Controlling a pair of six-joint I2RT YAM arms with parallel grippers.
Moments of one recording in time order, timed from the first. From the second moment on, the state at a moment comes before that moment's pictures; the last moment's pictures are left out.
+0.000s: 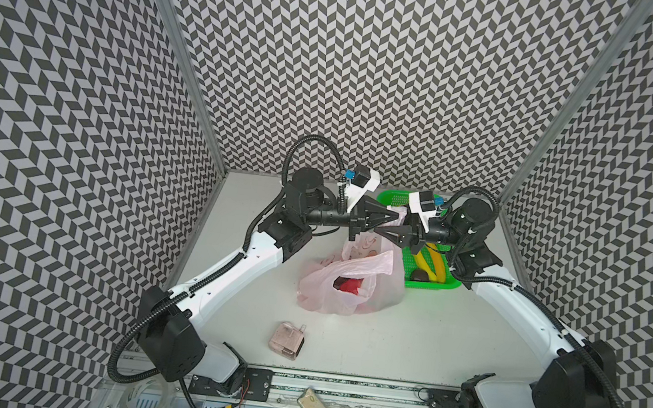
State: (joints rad) left arm -0.60 1.43 1.34 0.17 0.92 -0.14; right arm 0.41 1.38 1.10 0.44 -1.17 0.06
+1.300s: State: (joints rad) left arm -0.27 1.07 1.09 0.12 0.99 -0.09; right arm 0.37 1.34 0.92 0.36 -1.11 0.03
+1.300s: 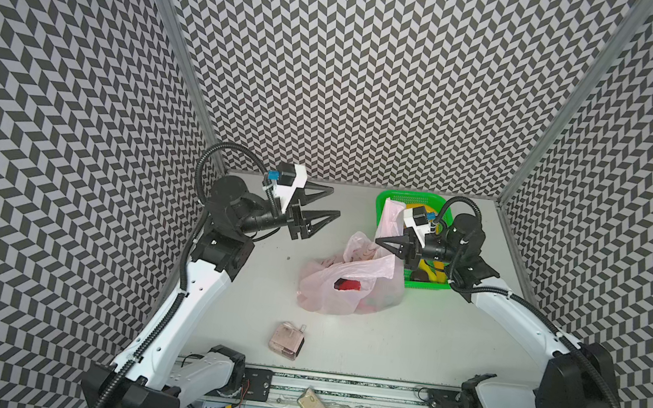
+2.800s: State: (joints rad) left arm -0.58 1.30 0.98 -0.26 0.97 0.43; right arm 0.36 1.32 0.91 0.36 -1.13 0.05
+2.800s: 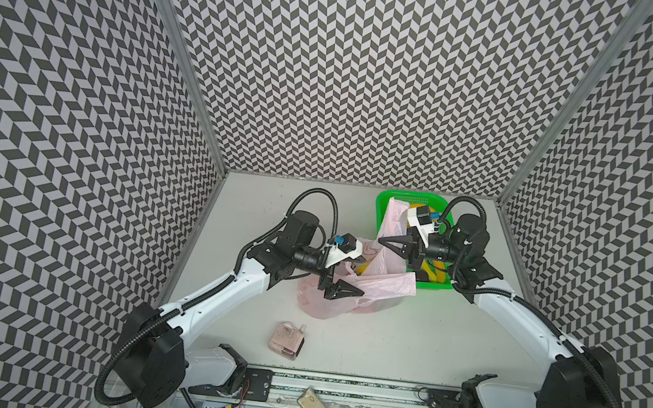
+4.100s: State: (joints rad) left arm -0.55 1.07 0.82 -0.05 0.89 0.31; right arm 0.26 1.25 0.84 0.37 -0.96 0.18
